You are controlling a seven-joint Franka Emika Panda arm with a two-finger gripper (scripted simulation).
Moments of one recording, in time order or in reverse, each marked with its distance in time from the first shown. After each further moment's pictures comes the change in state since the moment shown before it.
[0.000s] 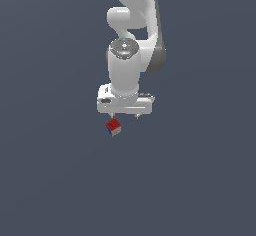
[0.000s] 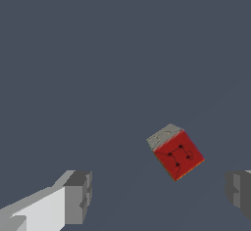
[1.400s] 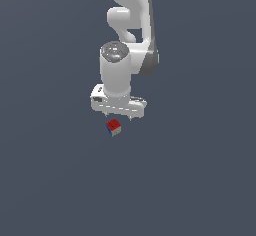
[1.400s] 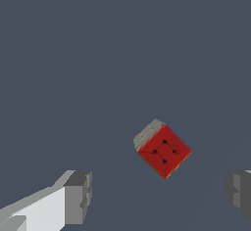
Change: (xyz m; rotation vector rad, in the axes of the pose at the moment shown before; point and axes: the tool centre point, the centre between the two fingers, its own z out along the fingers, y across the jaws) arm -0.005 0.026 0.011 -0.009 0.001 0.159
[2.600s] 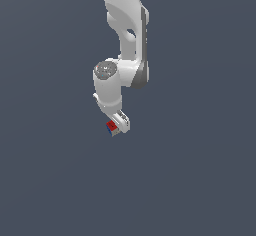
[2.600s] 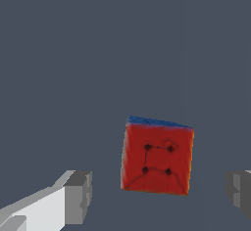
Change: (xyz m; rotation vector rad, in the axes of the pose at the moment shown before) arm -0.013 0.028 0.068 0.025 -0.009 0.696
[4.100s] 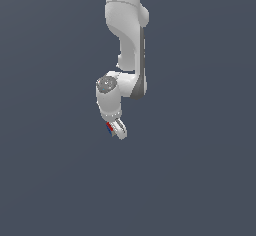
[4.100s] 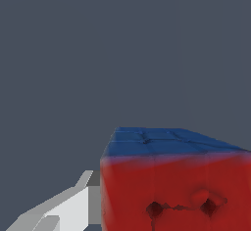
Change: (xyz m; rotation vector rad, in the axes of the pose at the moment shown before) arm 0.001 0.007 0.059 0.001 0.001 0.115
